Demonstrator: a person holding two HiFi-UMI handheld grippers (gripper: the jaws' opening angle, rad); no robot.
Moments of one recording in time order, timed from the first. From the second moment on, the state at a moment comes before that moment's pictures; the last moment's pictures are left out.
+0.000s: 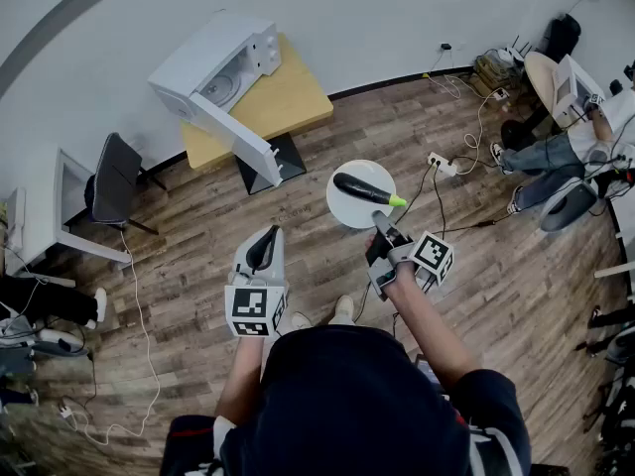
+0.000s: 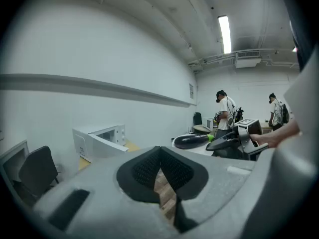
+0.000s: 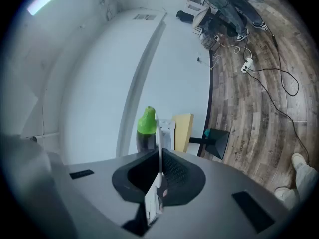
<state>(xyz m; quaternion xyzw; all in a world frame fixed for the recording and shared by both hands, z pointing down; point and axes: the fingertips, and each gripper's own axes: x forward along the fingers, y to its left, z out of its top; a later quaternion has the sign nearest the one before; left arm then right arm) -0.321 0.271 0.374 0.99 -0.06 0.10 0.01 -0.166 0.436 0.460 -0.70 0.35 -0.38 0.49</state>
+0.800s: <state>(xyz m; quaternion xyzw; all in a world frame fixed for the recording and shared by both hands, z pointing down) -0.281 0.297 0.385 0.99 -0.08 0.11 0.01 -0.126 0.456 0.475 -0.68 0.35 -0.40 0.51</state>
